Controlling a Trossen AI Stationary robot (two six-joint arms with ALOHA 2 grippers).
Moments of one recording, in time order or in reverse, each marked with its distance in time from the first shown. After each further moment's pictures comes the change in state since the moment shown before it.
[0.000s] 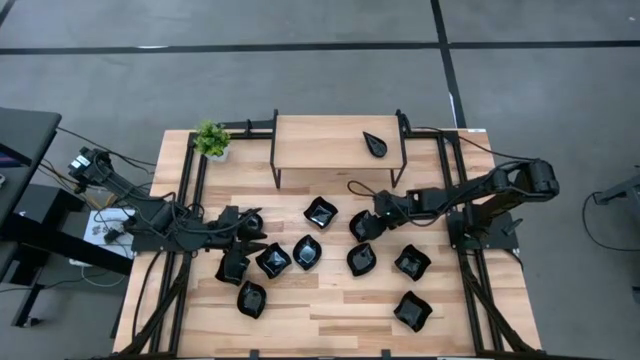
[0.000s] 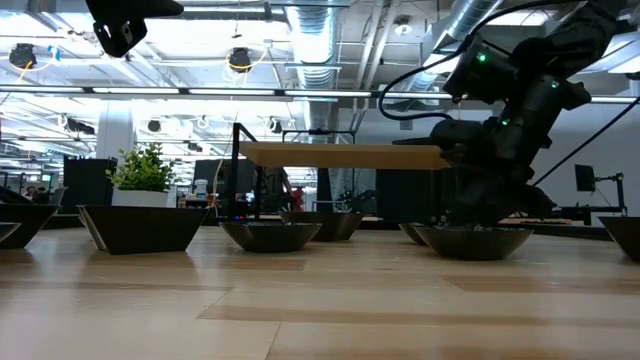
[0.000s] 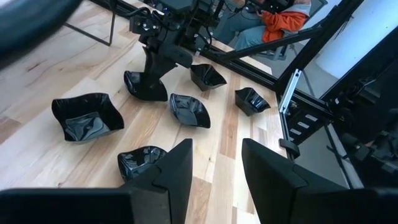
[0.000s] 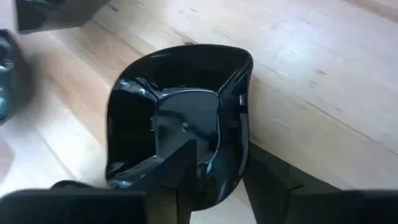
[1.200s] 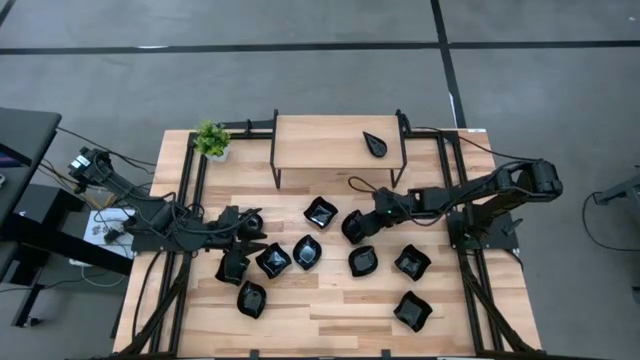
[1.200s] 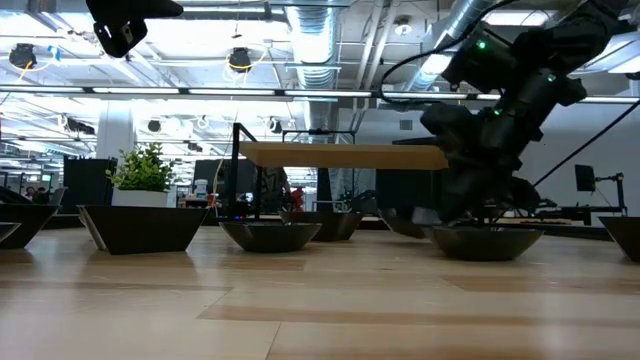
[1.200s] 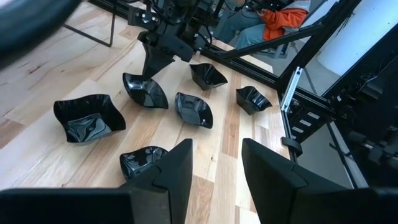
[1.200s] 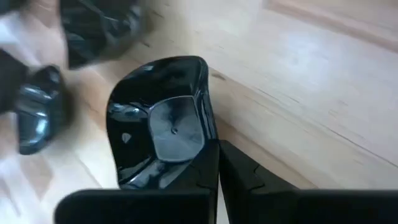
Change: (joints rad) left arm 0.000 0.000 0.000 -0.003 0.000 0.013; right arm 0.002 -0.027 0.006 0.060 0.032 0.033
